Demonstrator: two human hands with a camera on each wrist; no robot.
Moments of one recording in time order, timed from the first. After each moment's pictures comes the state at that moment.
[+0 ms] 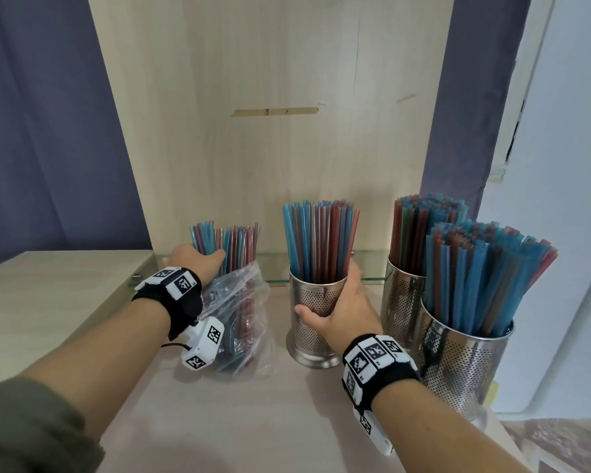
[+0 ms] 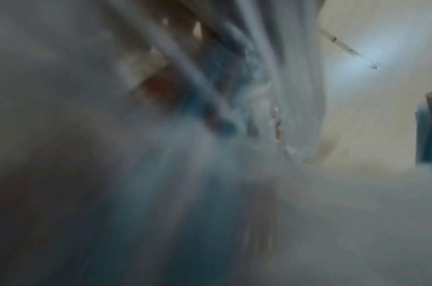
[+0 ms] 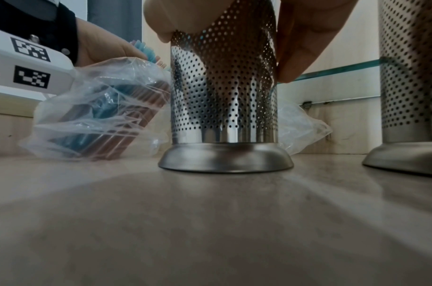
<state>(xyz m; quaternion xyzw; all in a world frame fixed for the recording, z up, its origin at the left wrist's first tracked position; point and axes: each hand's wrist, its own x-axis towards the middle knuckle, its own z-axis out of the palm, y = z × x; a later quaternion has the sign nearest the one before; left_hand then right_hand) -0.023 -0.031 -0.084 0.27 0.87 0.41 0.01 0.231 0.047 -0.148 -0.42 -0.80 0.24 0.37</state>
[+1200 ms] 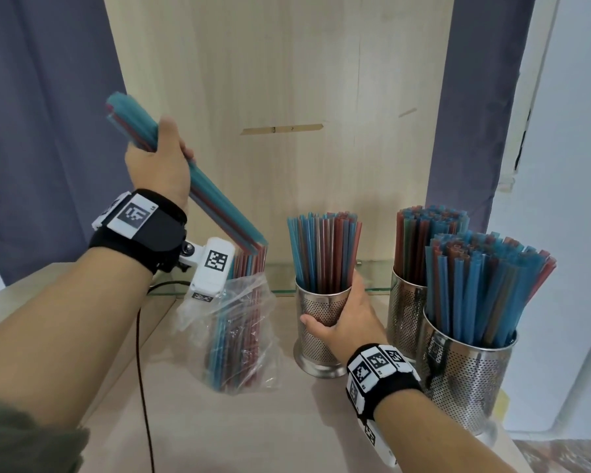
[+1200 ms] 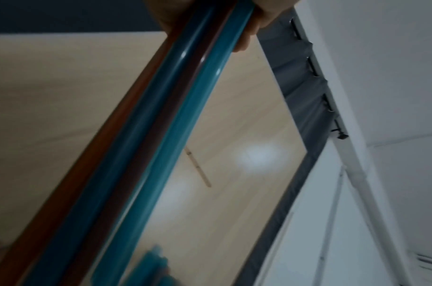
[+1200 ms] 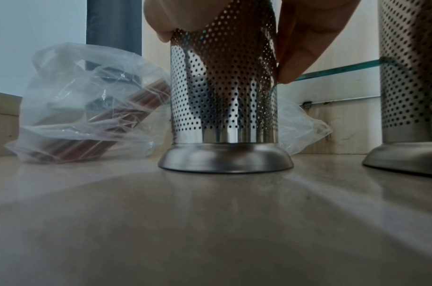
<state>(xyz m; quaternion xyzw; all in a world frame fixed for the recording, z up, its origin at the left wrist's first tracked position) 0.028 -0.064 0.074 0.27 0.42 0.86 -0.07 0.233 0.050 -0.151 -0.40 -0.80 0.26 0.37</state>
